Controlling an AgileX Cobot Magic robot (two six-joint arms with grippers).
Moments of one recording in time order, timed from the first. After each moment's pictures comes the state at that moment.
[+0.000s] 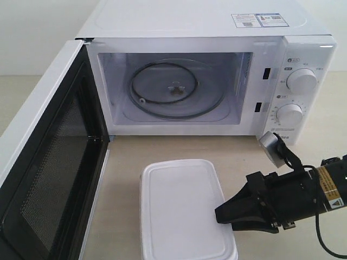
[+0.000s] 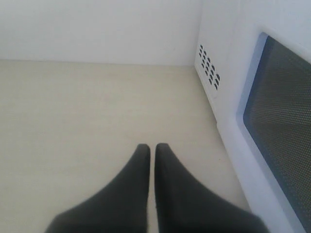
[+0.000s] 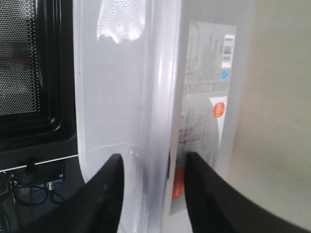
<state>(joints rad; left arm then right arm) 0.00 0.00 0.00 -0.11 0.31 0.06 0.07 1.89 -0.56 -1.69 -1.07 1.80</state>
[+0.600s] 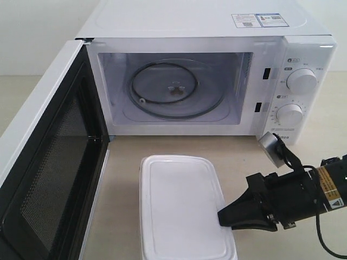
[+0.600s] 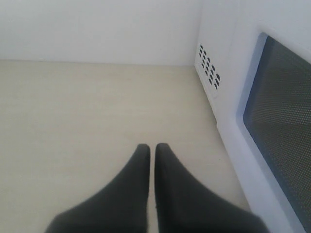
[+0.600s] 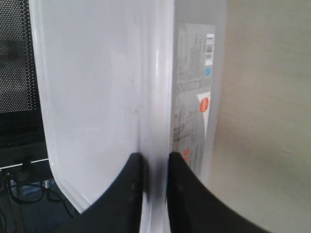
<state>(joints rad) 0.00 0.00 0.00 -0.11 0.31 0.06 0.07 1.89 -0.56 -1.70 -1.06 1.79</state>
